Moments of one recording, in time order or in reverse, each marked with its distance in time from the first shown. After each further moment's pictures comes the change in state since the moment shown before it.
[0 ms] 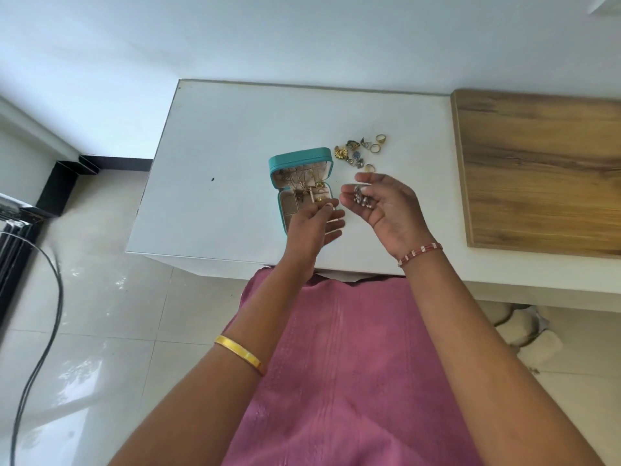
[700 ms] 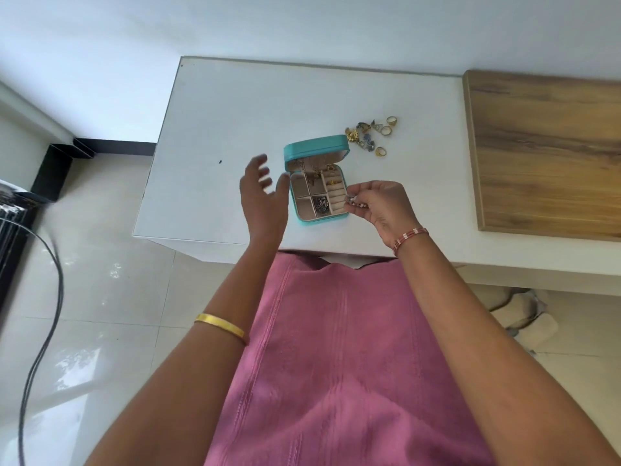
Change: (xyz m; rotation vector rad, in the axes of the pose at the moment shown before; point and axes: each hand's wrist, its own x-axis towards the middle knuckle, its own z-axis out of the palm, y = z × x) left_hand 0.020 0.008 -0.069 0.320 0.388 0.434; right_hand 0.012 0.036 0.012 -0.443 0.204 0.106
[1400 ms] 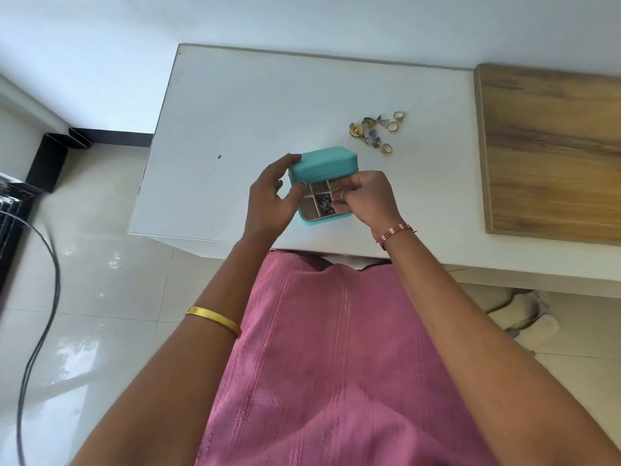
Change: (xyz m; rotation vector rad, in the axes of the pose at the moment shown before) left_hand 0.015 -0.013 -0.004 0.116 -0.311 0.185; right_hand 0.012 0.001 0.023 -0.388 -0.032 -0.186
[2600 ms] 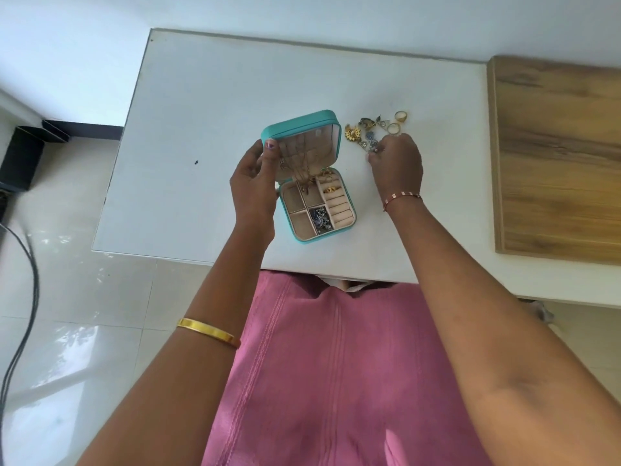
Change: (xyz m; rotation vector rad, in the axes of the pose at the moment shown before) left_hand 0.044 0.010 0.026 -0.527 0.207 -0.356; right_hand 0.111 0.022 -0.037 -0.751 0.385 -0.216
